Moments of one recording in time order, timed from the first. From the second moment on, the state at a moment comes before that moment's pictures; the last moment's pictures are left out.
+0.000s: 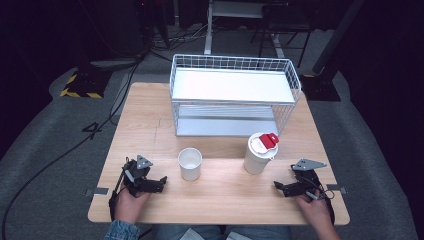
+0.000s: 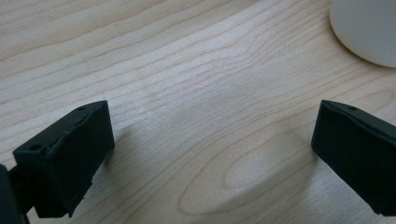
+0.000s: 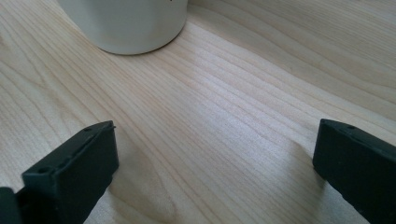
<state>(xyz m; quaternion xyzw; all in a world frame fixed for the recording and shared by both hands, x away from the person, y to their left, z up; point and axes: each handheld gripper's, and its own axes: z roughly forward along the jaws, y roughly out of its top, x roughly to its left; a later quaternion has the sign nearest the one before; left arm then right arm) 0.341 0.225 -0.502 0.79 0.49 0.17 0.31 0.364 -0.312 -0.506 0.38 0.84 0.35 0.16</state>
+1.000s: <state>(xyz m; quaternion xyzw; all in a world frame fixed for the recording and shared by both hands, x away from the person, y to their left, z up) 0.317 0.205 -0.473 0.75 0.43 0.20 0.46 0.364 -0.312 -0.506 0.38 0.84 0.35 0.16</state>
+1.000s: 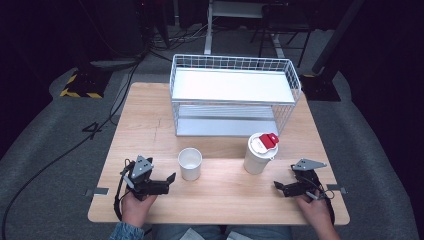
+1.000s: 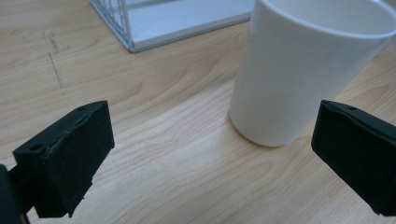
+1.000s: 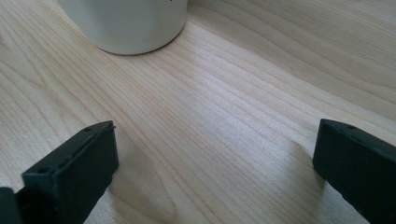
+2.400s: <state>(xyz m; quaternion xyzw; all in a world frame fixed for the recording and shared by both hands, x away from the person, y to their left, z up) 0.348 0.147 -0.487 0.78 0.40 0.14 0.47 0.364 -0.312 -0.506 0.39 0.84 0.35 0.17</state>
